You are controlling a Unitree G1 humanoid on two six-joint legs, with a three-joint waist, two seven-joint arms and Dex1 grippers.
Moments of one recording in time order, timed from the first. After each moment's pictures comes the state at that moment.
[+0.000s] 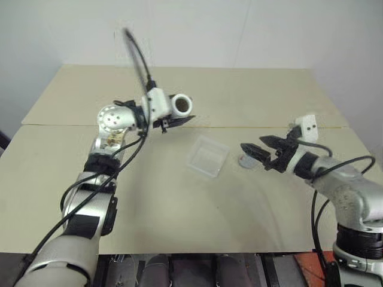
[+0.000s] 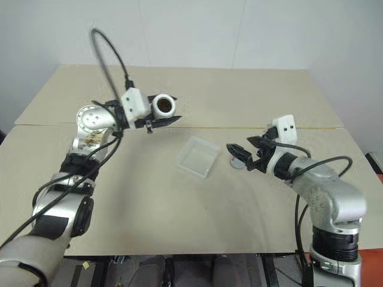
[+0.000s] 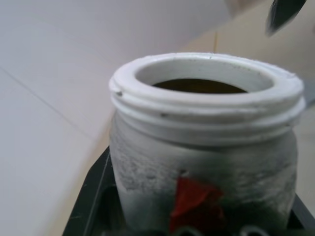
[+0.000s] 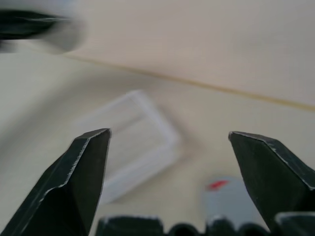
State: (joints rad) left arm -1.10 0.44 -0.18 0.88 0.18 -0.71 -0.88; right arm -0.45 -0.60 -0.29 -0.40 0.78 1.17 0.55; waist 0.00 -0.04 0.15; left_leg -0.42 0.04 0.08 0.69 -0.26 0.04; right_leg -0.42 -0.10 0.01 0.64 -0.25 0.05
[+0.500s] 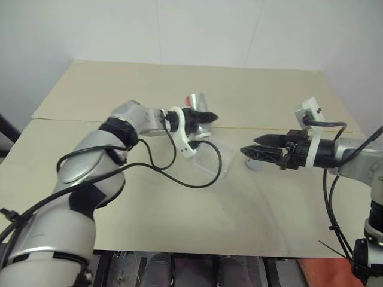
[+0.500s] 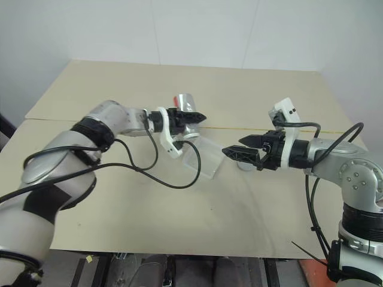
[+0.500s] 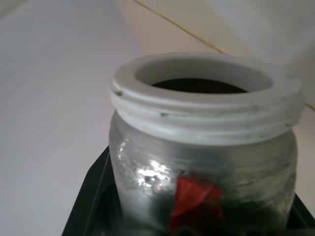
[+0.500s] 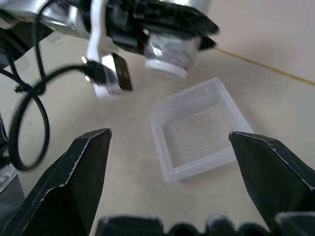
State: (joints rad) left arm -1.44 0.40 -0.99 1.13 1.37 -0.75 0.58; right arm -0.59 -0.79 -0.28 -0.34 0.95 1.32 0.64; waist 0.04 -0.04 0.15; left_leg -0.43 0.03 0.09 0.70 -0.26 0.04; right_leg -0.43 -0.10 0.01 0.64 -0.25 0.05
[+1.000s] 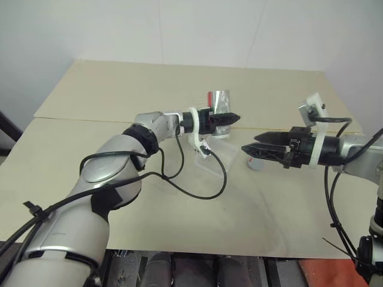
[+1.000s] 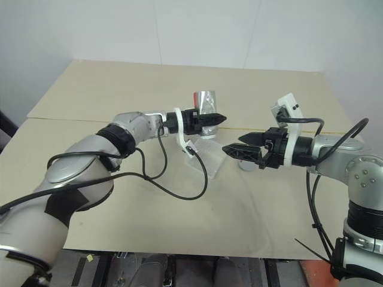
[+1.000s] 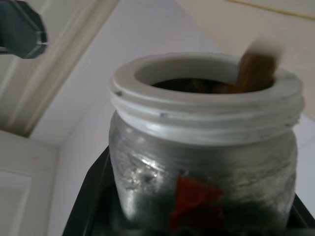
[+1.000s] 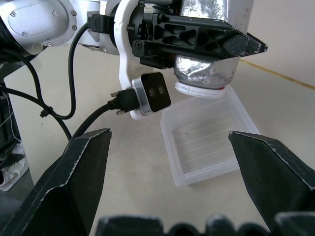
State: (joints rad) left arm -1.45 0.31 -1.12 1.15 1.49 -0.40 0.92; right arm -0.60 -0.81 -0.29 -0.34 1.01 1.33 0.62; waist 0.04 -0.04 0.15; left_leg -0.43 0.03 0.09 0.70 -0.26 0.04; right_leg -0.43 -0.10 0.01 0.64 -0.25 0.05
